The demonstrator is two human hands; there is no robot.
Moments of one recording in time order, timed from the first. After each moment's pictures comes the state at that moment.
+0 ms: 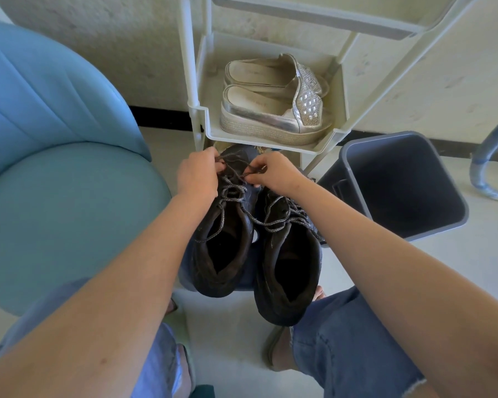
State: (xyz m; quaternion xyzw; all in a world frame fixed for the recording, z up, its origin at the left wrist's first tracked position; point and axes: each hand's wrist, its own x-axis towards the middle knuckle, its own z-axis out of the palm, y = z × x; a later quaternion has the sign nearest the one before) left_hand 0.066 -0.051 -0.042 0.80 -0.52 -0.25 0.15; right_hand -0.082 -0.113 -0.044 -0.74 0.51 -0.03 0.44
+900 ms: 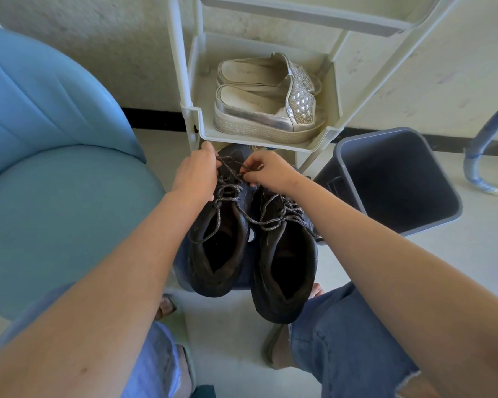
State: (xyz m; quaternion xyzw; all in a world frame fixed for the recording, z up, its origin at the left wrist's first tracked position) left_hand 0.062 -0.050 -0.029 0.78 -0.57 -0.24 0.10; right_hand -0.084 -0.111 -0.040 -0.72 0.52 -0.04 0.46
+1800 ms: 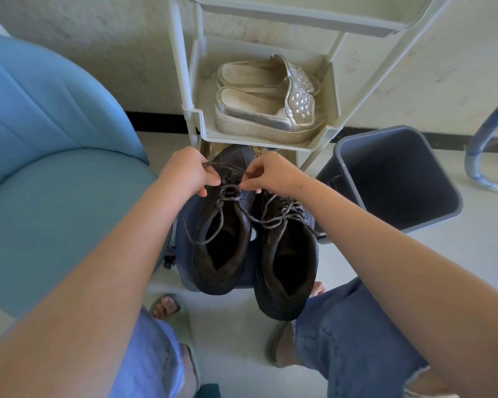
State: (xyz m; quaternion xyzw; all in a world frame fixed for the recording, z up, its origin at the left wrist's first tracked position) left_hand 0.088 -0.053 -0.016 0.78 -0.47 -0.41 0.09; right_hand -0.086 -0.101 -0.022 -0.75 0.49 0.00 0.44
